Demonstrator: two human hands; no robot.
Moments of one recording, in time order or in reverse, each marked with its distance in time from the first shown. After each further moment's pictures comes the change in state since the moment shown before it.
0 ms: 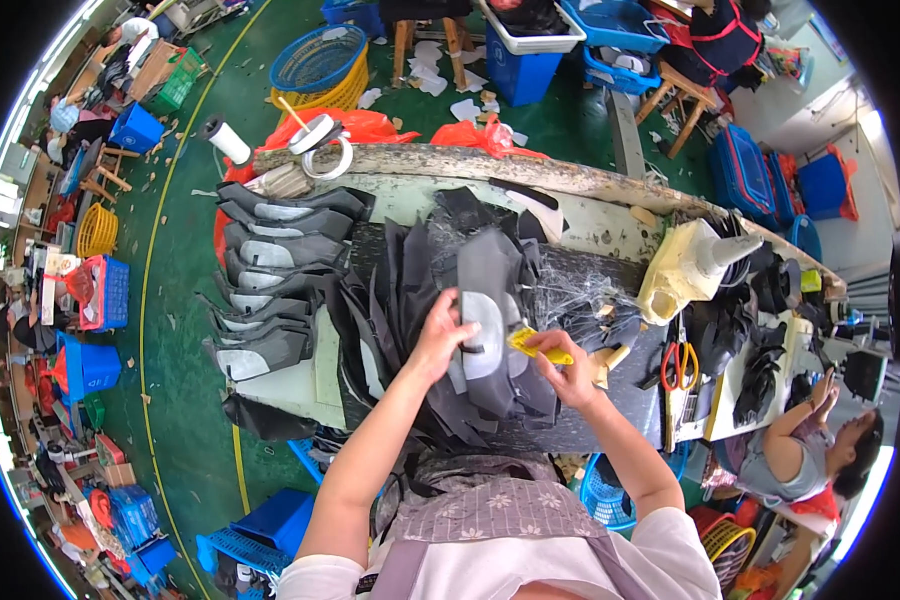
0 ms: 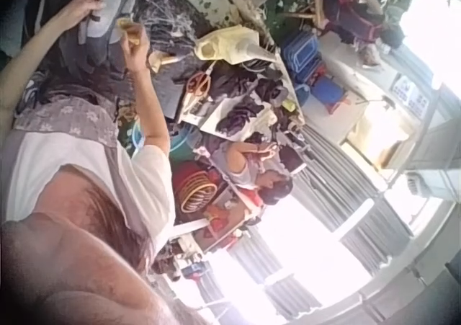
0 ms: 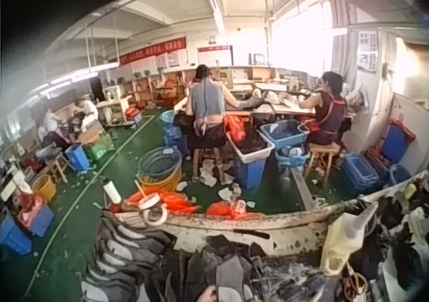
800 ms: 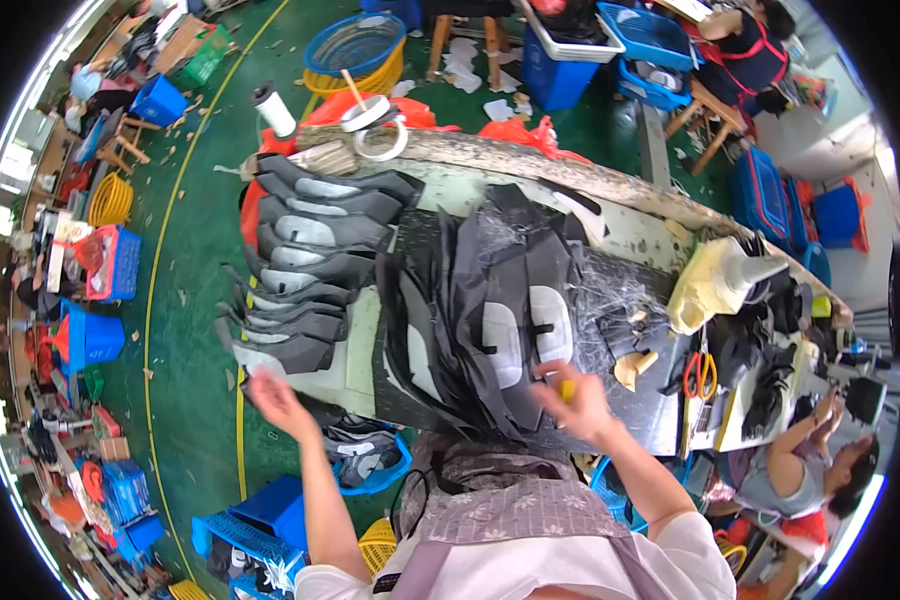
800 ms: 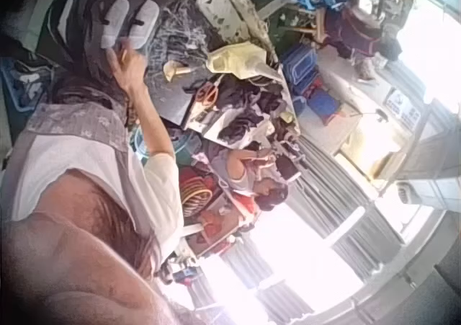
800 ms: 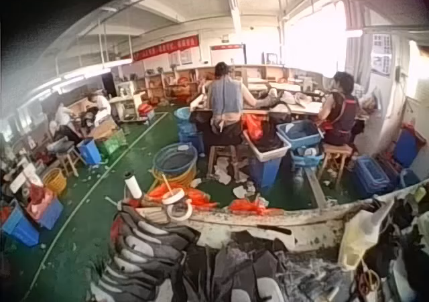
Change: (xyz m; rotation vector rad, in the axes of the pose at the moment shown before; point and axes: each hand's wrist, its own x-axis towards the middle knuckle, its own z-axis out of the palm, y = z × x) left_hand -0.193 0.049 -0.193 0.851 1.190 0.778; right_hand -0.014 -0.062 0.038 -0.333 -0.315 0.281
